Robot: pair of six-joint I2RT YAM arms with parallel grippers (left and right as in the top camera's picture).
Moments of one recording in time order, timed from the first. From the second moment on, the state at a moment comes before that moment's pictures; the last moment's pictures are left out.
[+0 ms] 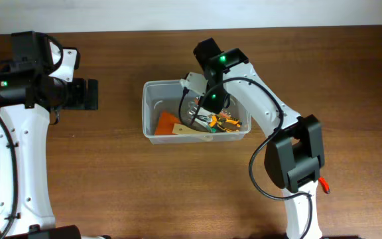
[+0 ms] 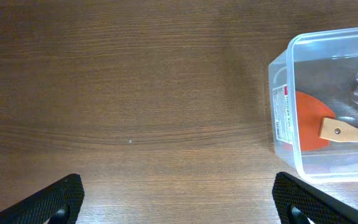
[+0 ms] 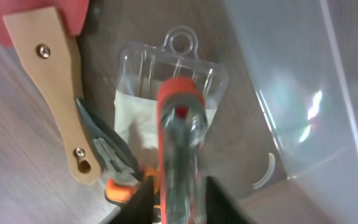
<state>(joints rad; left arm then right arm) 0.13 1.58 1.73 -1.23 0.03 0.18 0.44 2.22 1.98 -1.18 -0.05 -0.67</state>
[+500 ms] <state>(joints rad) 0.13 1.58 1.73 -1.23 0.03 0.18 0.44 2.22 2.04 -1.34 -0.04 -0.66</state>
